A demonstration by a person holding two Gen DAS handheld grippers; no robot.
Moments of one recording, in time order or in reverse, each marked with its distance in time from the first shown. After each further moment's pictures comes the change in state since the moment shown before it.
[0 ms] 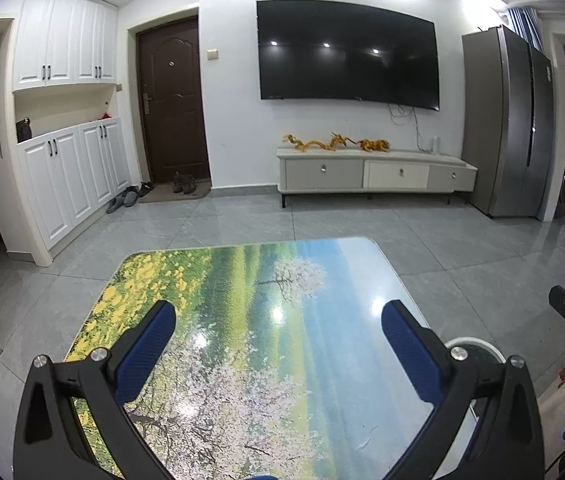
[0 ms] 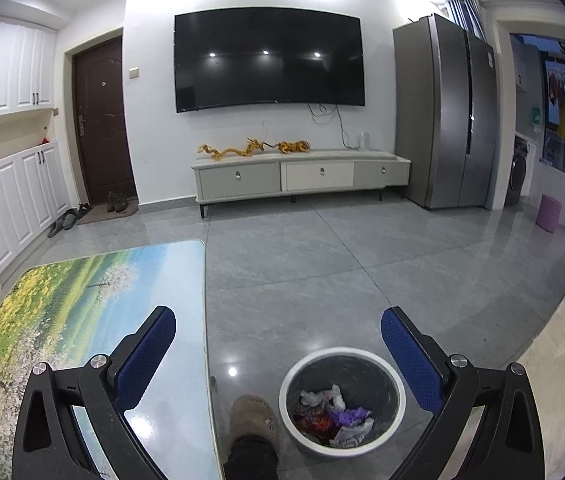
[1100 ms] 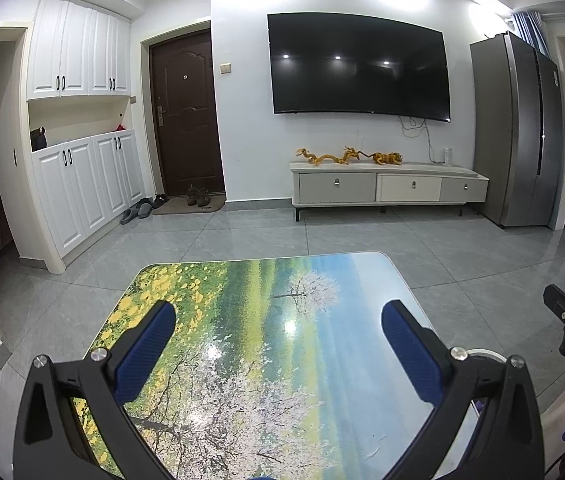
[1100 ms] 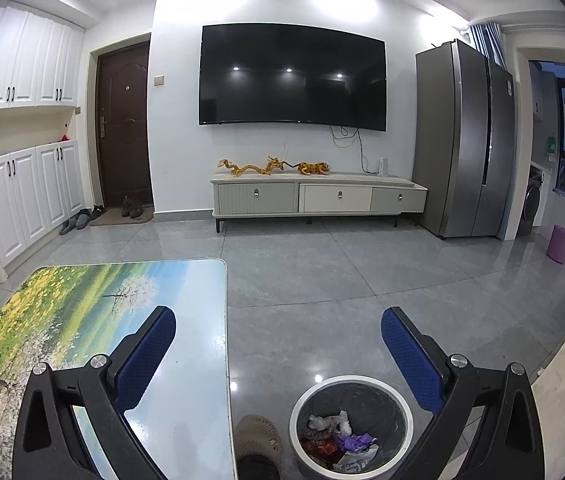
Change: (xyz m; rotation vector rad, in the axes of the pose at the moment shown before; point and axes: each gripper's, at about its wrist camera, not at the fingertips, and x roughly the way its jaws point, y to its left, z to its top) left arm -0.008 0.006 0.007 -0.006 -0.040 0.045; right arm 0.004 0.022 0.009 -0.063 -0.054 0.033
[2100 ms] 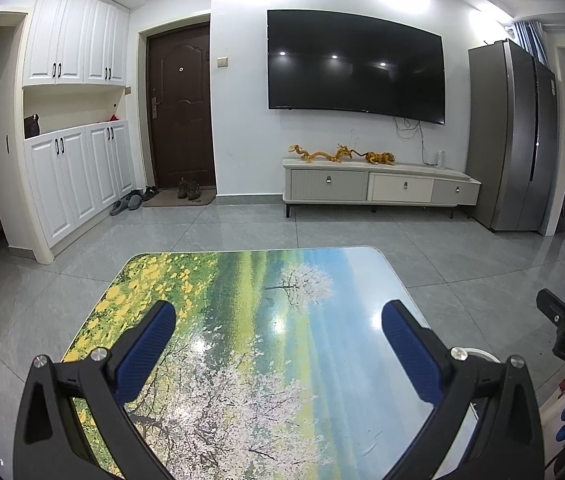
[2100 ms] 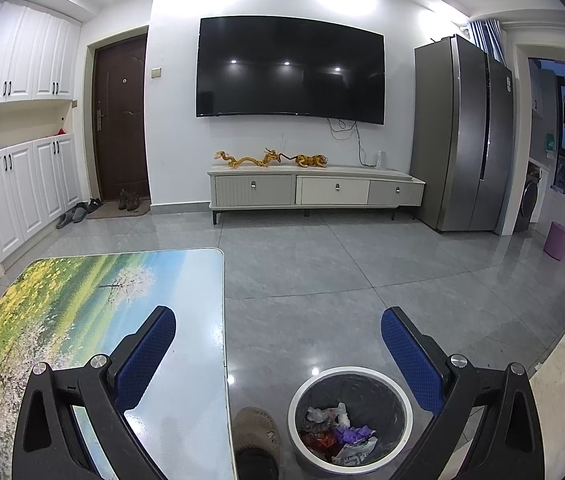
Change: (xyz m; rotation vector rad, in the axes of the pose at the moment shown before) left arm 0.010 0.010 -0.014 -0.026 0.012 -0.043; right arm 0.005 0.003 -0.006 0.000 0.027 -0.013
